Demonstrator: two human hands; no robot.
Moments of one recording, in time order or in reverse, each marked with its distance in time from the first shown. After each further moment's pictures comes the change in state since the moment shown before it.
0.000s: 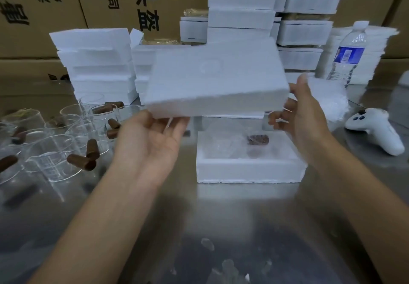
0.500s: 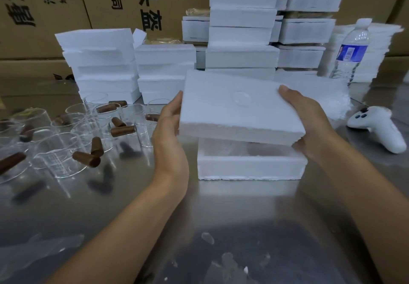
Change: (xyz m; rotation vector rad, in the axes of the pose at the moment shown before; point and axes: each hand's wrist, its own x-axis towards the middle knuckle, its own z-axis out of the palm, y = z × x) left_hand -0.009 -0.043 -0.009 0.656 -0.080 0.368; right_hand -0.001 0.001 -0.012 0.118 -0.089 0.202
